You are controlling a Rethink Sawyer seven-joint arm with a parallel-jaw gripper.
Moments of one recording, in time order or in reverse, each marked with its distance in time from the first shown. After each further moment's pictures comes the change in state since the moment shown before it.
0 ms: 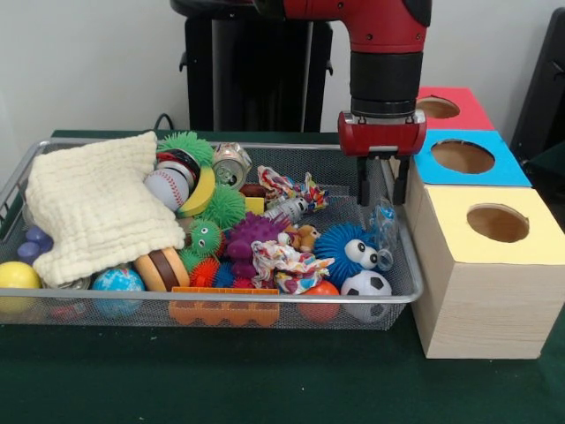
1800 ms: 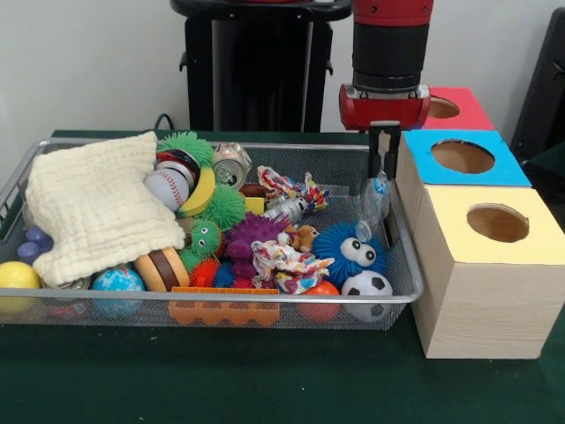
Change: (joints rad) arm -0.008 -0.104 0.006 0.001 0.018 0.226 0.000
